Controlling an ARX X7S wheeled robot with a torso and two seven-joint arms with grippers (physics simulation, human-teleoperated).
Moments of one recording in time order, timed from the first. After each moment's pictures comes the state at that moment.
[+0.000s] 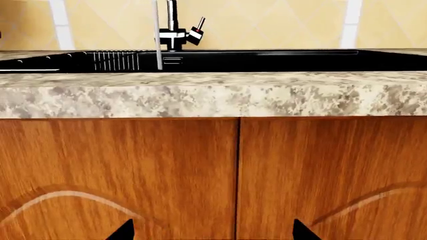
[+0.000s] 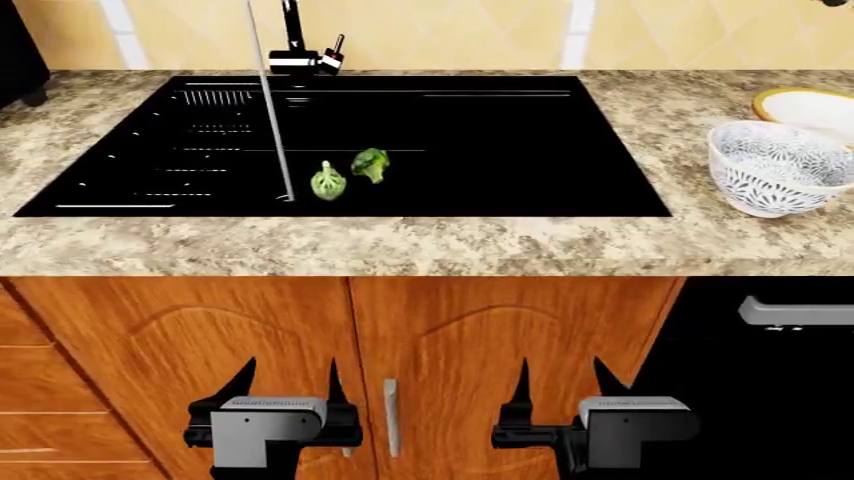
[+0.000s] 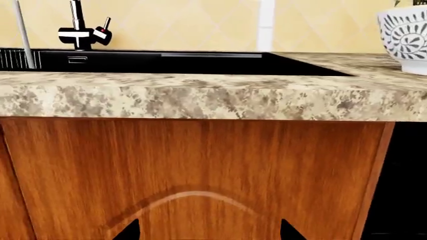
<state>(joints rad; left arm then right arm) 0.00 -0.07 0.08 0.00 -0.06 0.00 -0.07 0.00 0.07 -0.08 0.00 0.05 -0.01 0.08</state>
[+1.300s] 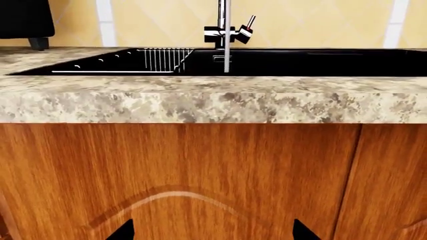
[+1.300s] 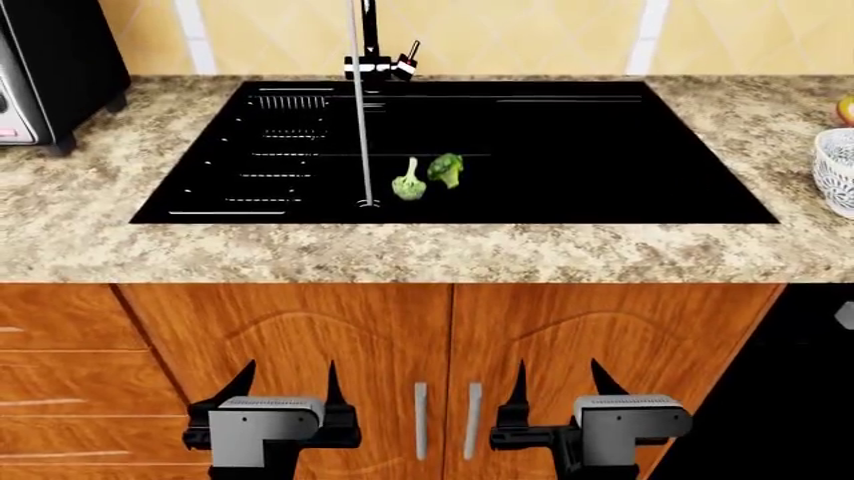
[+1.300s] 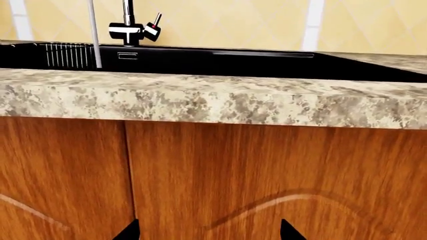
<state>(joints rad) 0.00 -0.13 0.15 0.02 -0.14 -0.02 -0.14 0.02 0.13 -0.16 0.01 0.10 0.01 0.16</state>
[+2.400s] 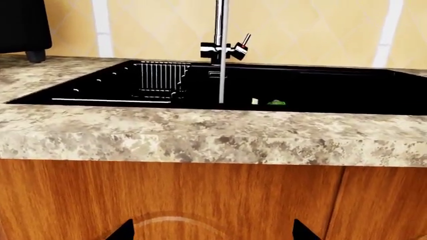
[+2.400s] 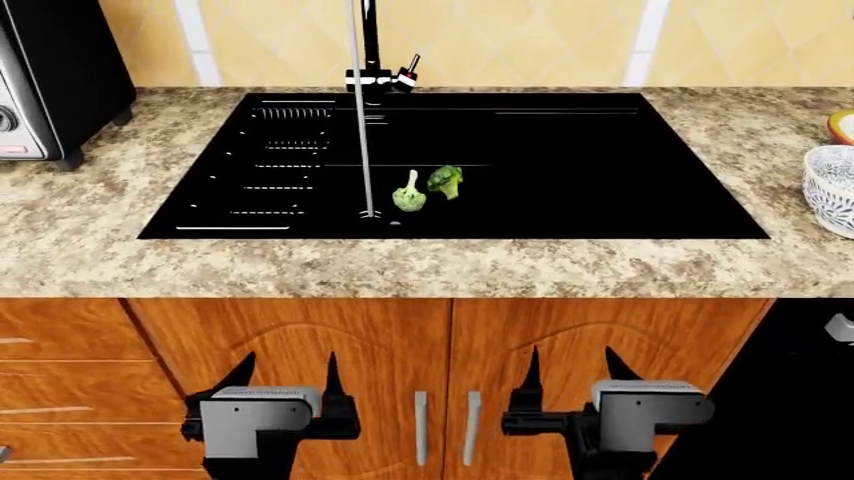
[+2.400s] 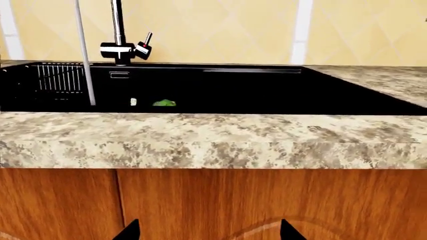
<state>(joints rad) -0.01 -0.18 0.18 0.09 -0.22 -0.07 -0.17 0.03 0.19 -0.17 -0.10 0.17 0.11 0.22</state>
